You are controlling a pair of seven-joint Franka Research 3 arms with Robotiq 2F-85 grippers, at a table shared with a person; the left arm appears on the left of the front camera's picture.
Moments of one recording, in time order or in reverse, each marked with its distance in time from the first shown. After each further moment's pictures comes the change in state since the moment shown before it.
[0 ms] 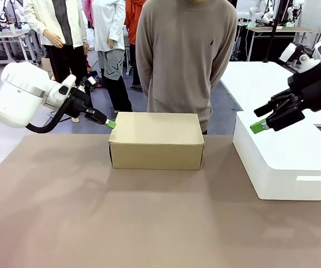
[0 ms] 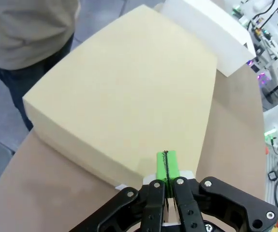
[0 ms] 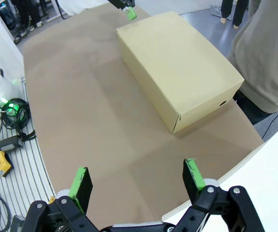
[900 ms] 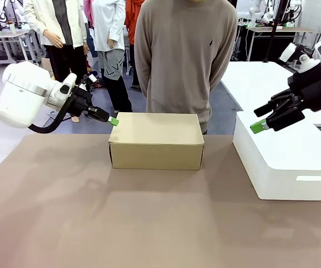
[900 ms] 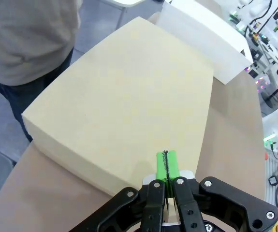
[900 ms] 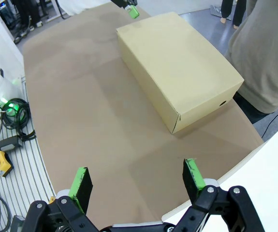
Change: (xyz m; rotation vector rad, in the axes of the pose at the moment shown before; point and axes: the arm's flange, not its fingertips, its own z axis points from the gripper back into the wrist) left arm 0.004 -0.003 -0.003 -0.011 -0.038 -0.019; right arm 0.000 0.000 0.000 0.000 0.000 0.000
